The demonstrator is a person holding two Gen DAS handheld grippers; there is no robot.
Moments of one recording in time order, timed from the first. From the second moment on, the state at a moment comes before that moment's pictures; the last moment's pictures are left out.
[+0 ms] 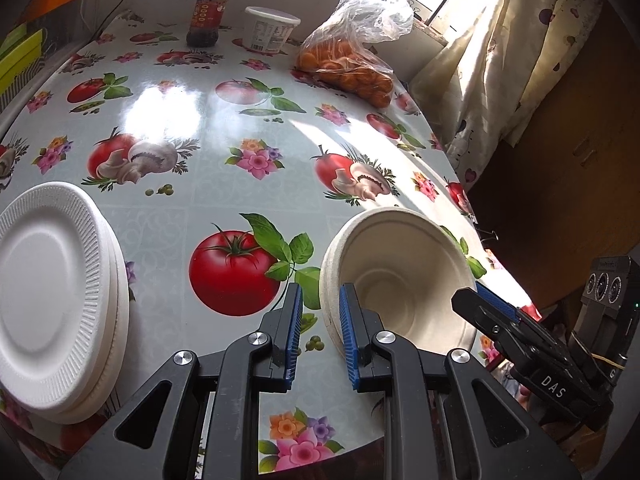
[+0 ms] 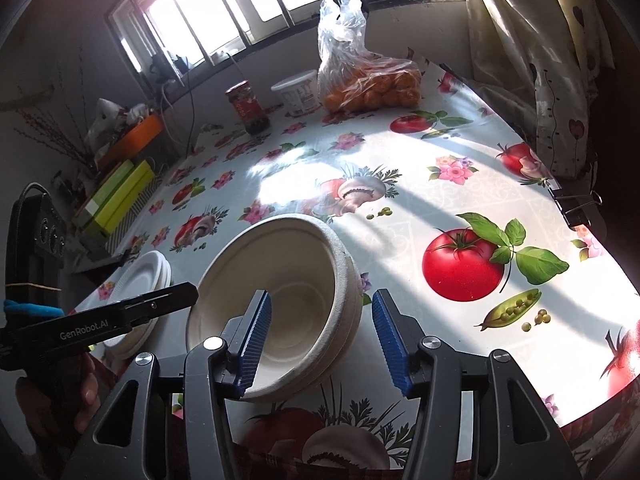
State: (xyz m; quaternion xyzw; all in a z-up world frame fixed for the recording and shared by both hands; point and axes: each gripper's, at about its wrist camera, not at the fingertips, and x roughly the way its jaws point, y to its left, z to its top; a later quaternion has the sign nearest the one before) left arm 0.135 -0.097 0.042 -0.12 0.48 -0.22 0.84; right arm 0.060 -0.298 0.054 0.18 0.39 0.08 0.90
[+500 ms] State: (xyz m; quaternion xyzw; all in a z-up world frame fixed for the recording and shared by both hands) left arm 0.143 -0.092 0.035 -0.13 0.48 -0.26 0.83; right arm 0.056 -0.313 0.053 0.19 0.37 0.07 0.91
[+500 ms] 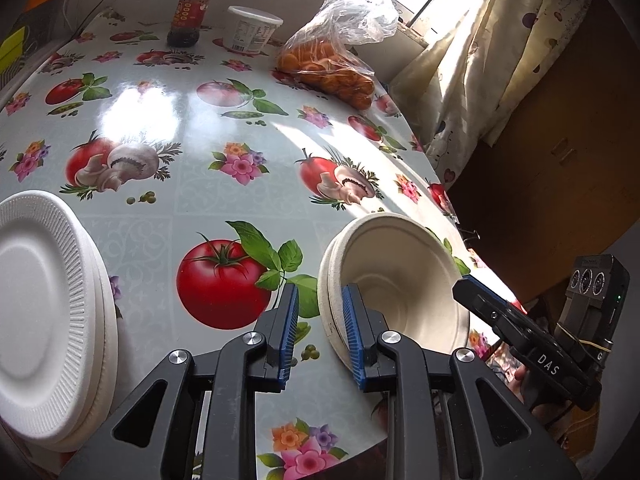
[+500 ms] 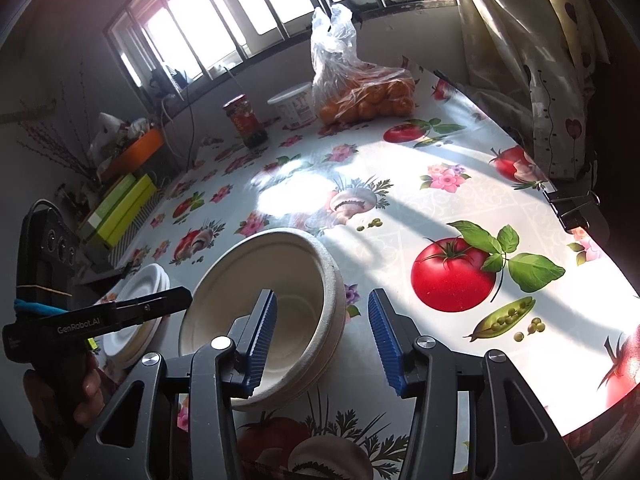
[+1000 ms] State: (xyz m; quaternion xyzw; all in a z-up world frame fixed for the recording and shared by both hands) left arm 0.148 -0.097 0.031 -0.15 0.48 -0.27 0.82; right arm 0.060 -0.315 0.041 0.20 0.38 0.09 0.90
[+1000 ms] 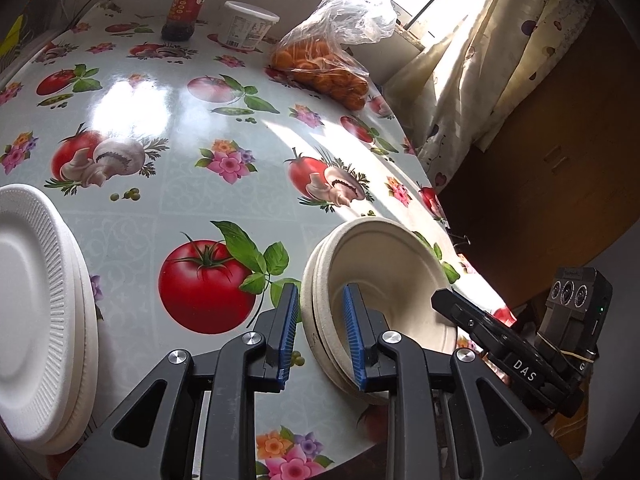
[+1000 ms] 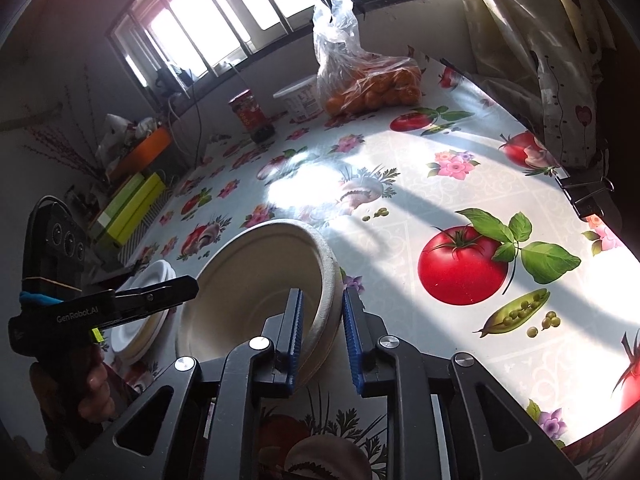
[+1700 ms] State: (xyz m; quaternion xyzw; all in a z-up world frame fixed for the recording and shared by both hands) left arm 0.145 -0.101 0.024 -0.15 0.49 -0.27 0.82; right arm 0.060 -0.324 0.037 0.23 0.39 0.10 0.89
